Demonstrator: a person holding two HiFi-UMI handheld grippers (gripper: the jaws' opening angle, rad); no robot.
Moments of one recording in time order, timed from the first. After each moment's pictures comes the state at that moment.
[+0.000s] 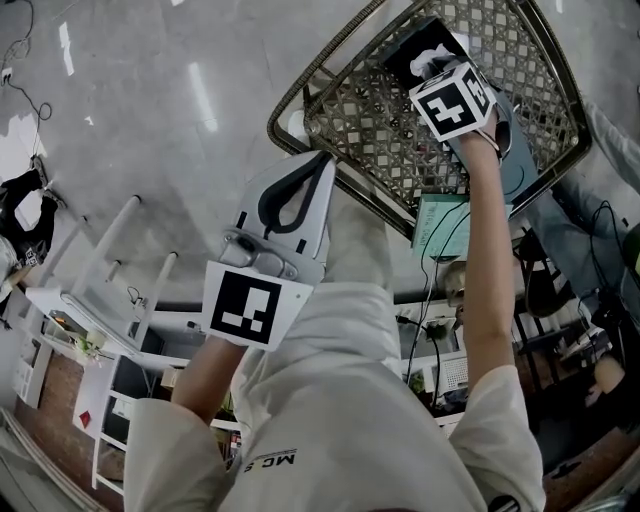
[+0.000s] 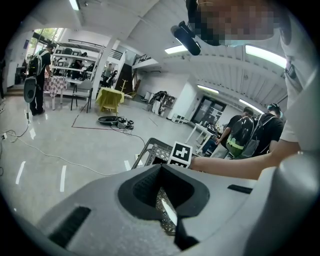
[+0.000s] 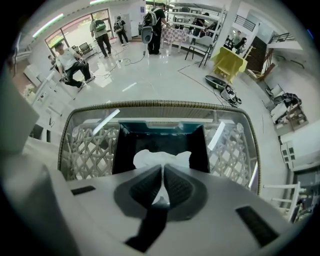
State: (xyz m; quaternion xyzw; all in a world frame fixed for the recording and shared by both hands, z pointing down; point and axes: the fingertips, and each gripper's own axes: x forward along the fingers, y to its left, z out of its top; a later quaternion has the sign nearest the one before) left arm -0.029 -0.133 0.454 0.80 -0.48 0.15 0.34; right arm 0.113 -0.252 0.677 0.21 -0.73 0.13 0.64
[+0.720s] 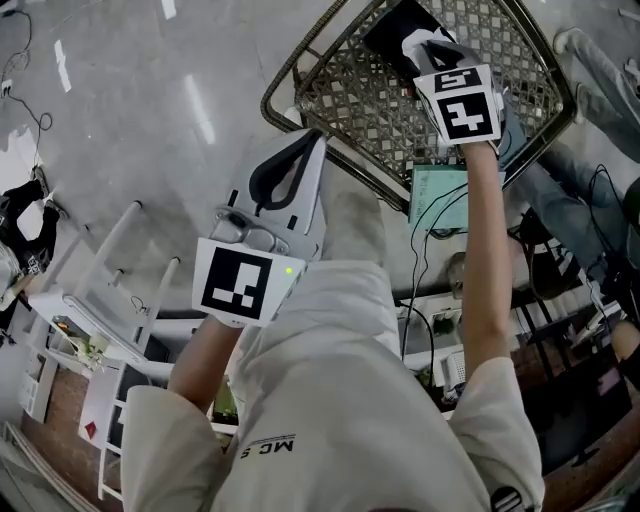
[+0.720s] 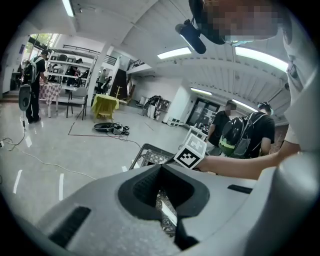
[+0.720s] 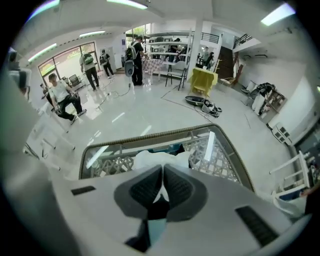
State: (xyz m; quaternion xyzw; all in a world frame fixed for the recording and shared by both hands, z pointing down) left arm -0.020 -0.108 0.417 0.81 -0.47 0.14 0.31; right arm 0.114 -0.233 0.586 0.32 -0.78 0.17 0.50
